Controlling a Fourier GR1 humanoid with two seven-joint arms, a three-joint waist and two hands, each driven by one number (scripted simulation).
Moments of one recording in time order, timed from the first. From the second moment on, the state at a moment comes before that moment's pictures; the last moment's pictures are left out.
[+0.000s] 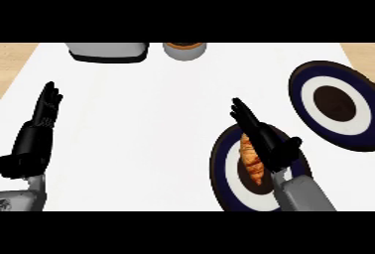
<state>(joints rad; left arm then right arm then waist) -0.09 0.36 -0.01 -1.53 0.04 0.20 -0.16 -0.23 -0.19 0.34 -1.34 -0.28 0.03 -0.09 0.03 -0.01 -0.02</state>
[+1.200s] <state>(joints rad) -0.05 0.21 -0.11 -1.44 0.04 0.24 0.20 -0.31 -0.58 0.50 -1.39 0.24 0.06 -0.38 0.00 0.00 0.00</state>
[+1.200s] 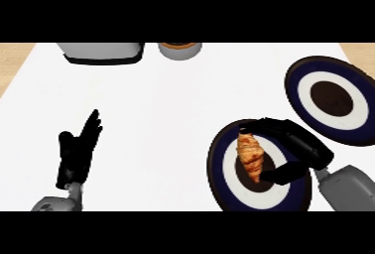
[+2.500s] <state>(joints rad) -0.02 0.18 -0.11 -1.47 -0.01 0.23 0.21 -0.53 -0.49 0.67 -1.48 0.72 0.60 0.24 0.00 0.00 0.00</state>
